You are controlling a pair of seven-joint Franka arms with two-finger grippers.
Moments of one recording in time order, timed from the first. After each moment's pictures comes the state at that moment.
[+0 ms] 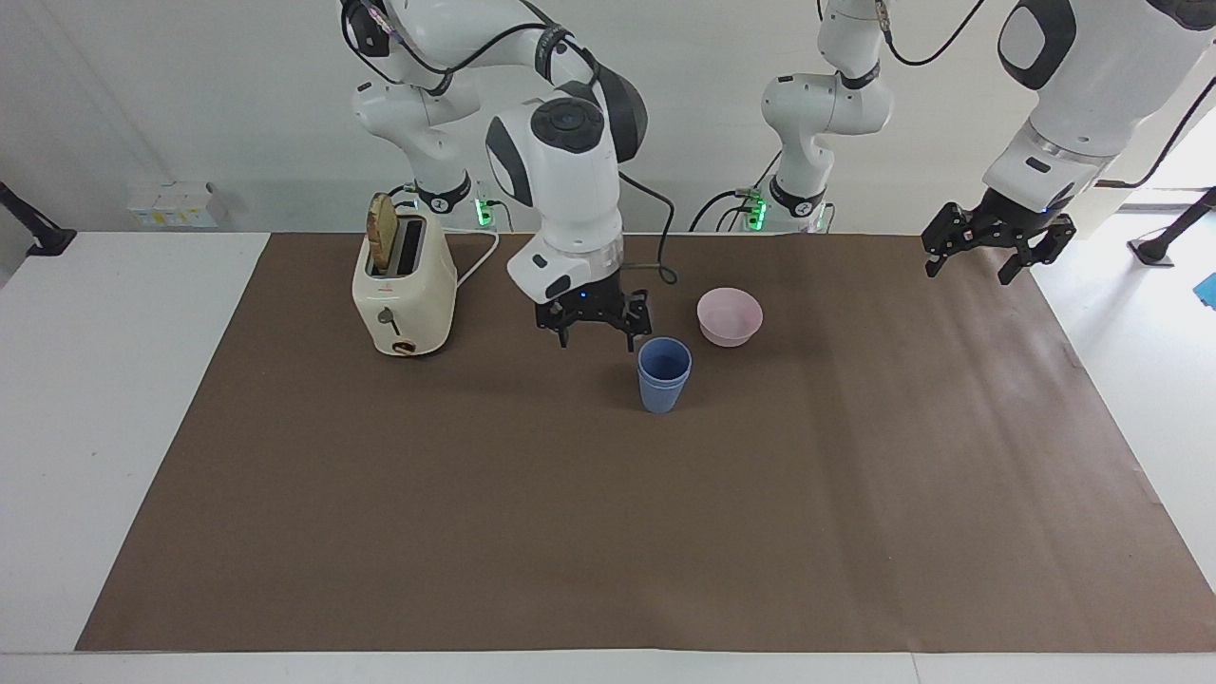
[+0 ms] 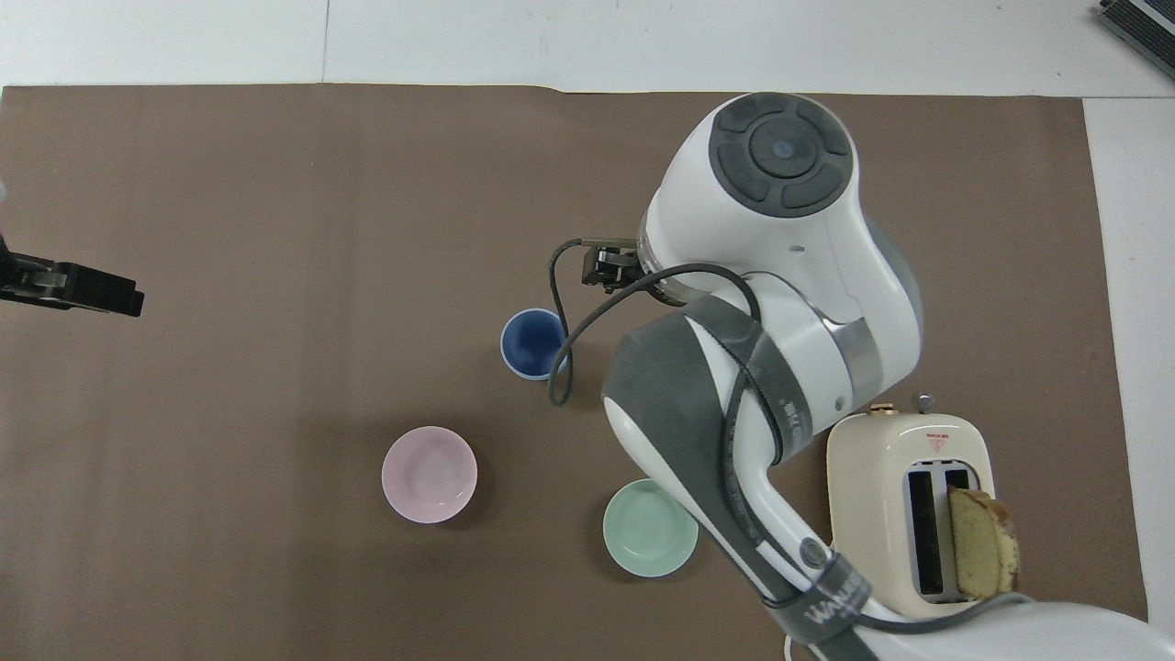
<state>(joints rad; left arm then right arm) -0.17 -0.01 0.13 -1.61 -0.02 1.62 0.16 0.38 0.33 0.11 -1.38 0.00 1.74 0.60</state>
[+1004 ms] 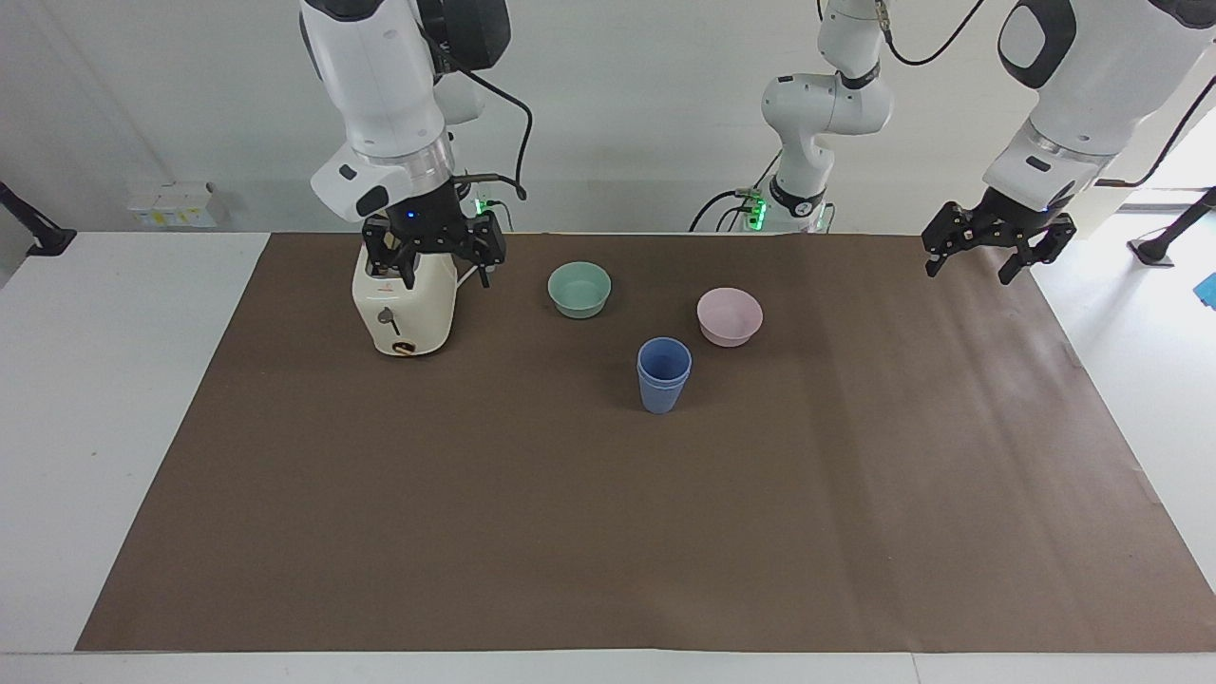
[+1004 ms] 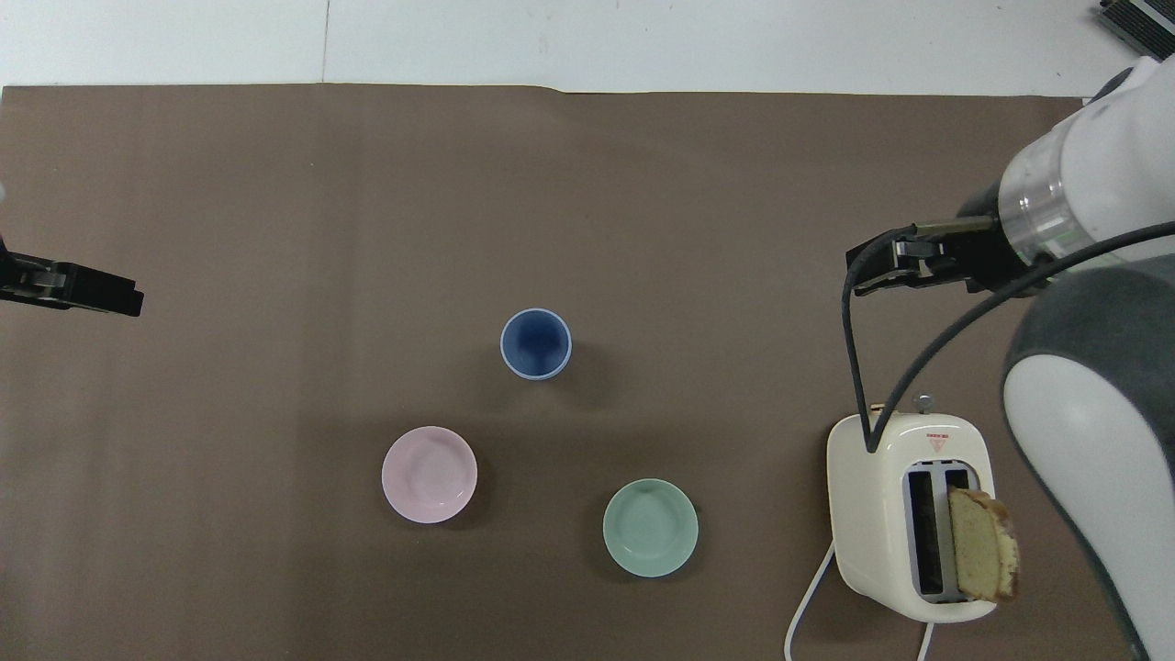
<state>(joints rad) -0.17 -0.01 0.13 -1.61 -0.02 1.62 0.16 0.12 0.12 0.09 -1.35 -0.01 1.47 0.20</state>
